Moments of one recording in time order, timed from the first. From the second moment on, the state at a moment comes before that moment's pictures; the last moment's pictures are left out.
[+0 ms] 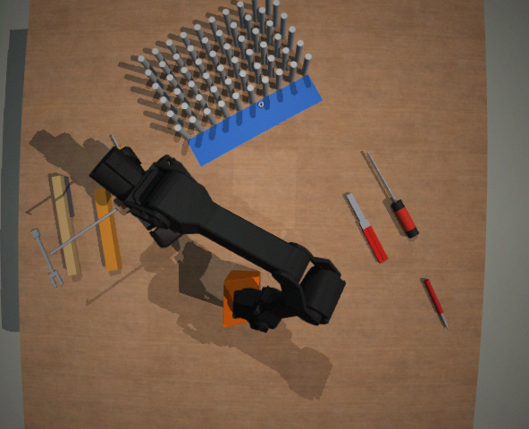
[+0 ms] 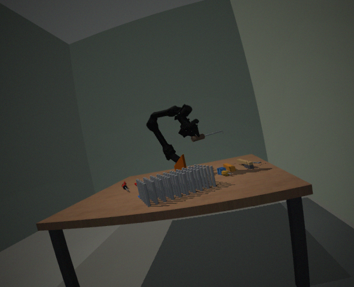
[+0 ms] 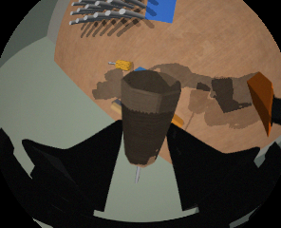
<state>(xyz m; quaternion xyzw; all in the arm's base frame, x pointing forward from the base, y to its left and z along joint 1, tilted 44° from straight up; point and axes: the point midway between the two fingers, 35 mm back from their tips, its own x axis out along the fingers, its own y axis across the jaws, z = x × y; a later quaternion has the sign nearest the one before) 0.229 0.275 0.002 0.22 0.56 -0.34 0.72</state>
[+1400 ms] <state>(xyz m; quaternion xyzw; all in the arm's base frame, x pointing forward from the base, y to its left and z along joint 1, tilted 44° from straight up) -0.072 0.352 -0.162 -0.27 0.81 -0.06 0.52</state>
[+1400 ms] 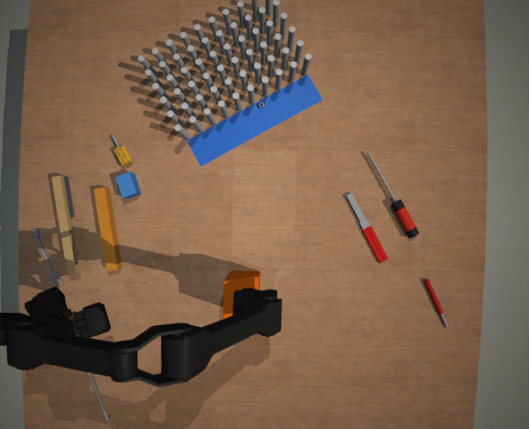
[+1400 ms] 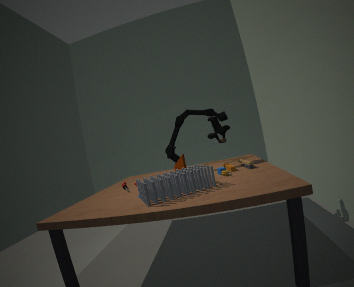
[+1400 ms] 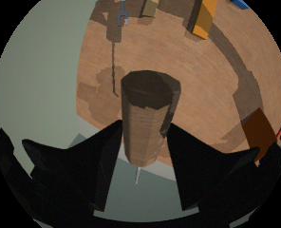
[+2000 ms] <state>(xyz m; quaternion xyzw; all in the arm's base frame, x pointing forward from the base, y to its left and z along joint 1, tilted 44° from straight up) -0.095 0.341 -0.180 -0.30 0.81 -0.04 0.49</state>
